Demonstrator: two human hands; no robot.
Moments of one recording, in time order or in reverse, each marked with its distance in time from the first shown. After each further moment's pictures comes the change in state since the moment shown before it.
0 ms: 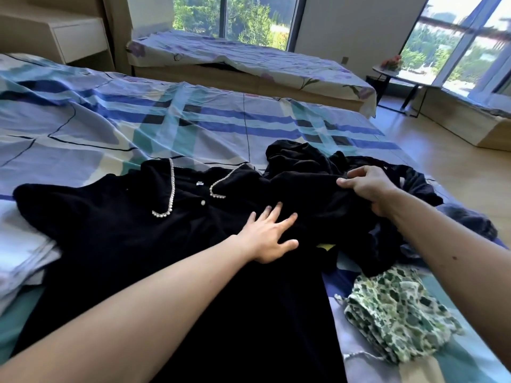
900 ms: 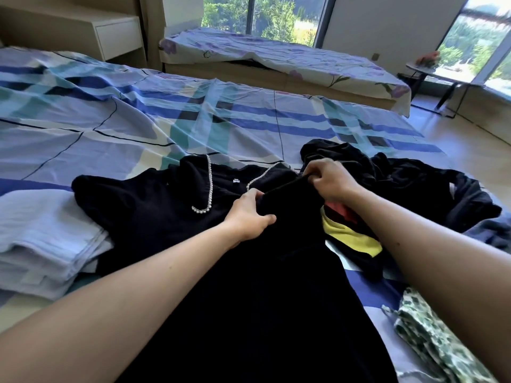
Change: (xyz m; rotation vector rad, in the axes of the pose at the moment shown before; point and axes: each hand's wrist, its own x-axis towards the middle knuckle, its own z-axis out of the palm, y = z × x) left_hand -0.047 -0.082 -0.034 -0.704 0.439 -0.404; right_hand 0.001 -0.044 0.128 -0.611 -0.168 -0.608
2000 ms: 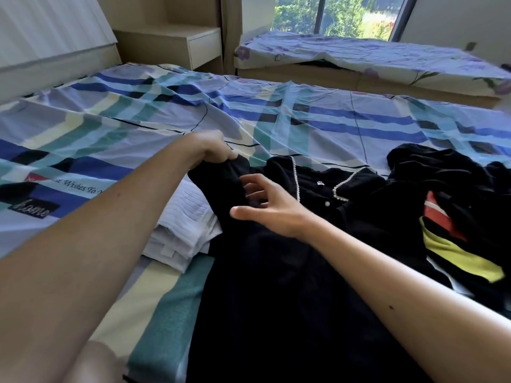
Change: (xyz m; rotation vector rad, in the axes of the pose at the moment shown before) left_hand -0.004 -0.020 -0.266 0.535 0.106 -0.320; right_hand -0.063 -0.242 0.108 0.747 -0.405 -0.335
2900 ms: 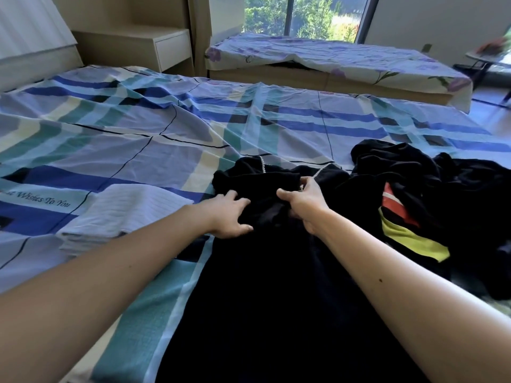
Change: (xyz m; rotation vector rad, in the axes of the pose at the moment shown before) left_hand -0.047 0.022 0.110 0.507 -0.309 0.422; right_hand -0.017 0.057 -0.069 0.346 0.599 0.478
